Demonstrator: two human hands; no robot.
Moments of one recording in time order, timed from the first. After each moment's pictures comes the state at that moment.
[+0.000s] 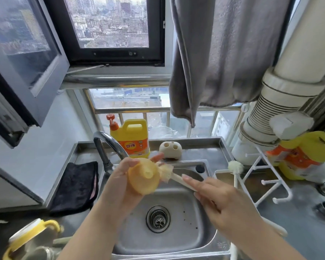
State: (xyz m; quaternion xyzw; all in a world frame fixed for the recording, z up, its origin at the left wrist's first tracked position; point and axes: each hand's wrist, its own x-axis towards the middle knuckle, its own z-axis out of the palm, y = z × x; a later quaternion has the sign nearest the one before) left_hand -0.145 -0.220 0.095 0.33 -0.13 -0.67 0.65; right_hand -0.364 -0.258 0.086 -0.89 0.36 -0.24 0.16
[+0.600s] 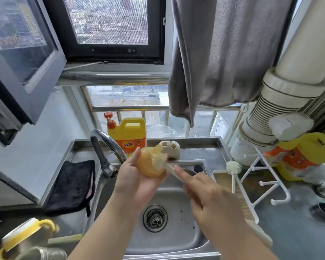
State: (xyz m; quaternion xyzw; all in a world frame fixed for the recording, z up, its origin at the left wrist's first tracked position) left_hand -0.173 -0.241 0.105 0.28 0.01 -0.65 0.71; right_hand -0.338 -0.252 0.088 -0.87 0.42 -0.25 0.10
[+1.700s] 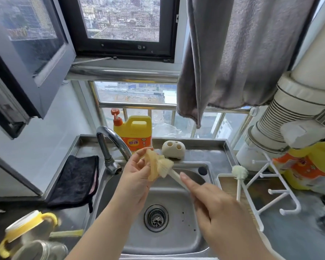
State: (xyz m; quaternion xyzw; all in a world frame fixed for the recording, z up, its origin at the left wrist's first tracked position) left_hand -0.156 -0.243 0.070 0.42 -0.17 -0.52 0.73; right_hand -0.335 -0.242 0.099 -0.87 0.43 -0.20 0.15
